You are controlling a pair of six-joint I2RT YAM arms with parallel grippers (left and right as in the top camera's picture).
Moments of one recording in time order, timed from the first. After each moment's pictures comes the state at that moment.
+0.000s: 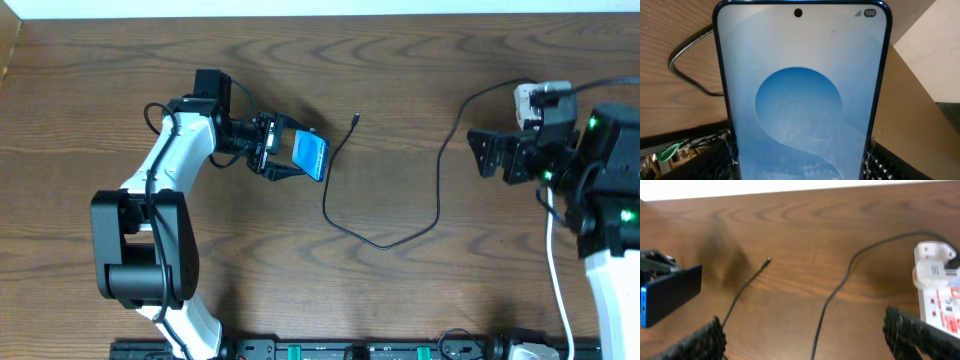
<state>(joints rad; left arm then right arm) -0.04 1.88 1.32 -0.84 1.05 -1.12 -0.08 1.11 1.11 -0.68 -0.42 -0.02</state>
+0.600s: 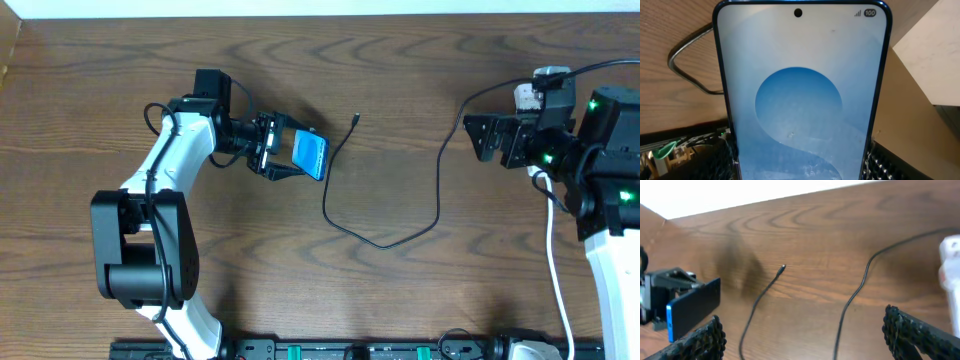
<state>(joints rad) -0.04 1.88 1.32 -0.84 1.05 -1.14 -0.08 1.18 1.14 -0.64 -0.48 0.10</state>
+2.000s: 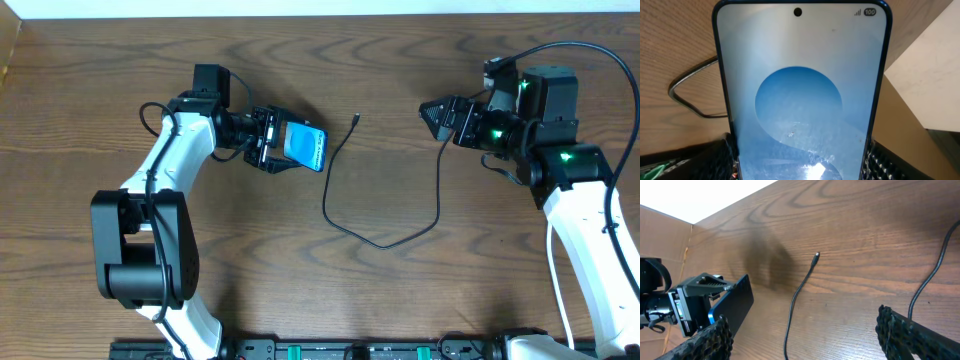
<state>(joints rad) -0.04 1.88 1.32 -0.73 0.94 -1.26 0.09 1.37 1.14 -0.49 -0.48 0.42</state>
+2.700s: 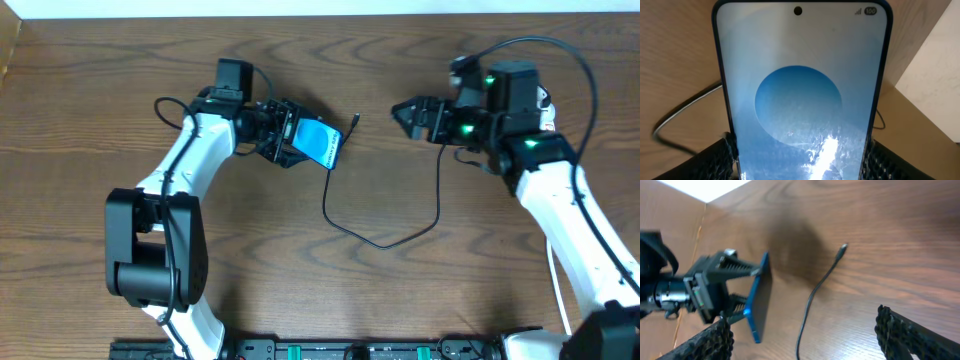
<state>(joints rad) -0.14 1.88 1.31 -0.58 0.75 -1.28 0.19 1.50 1.14 -0.37 -0.55 0.44</state>
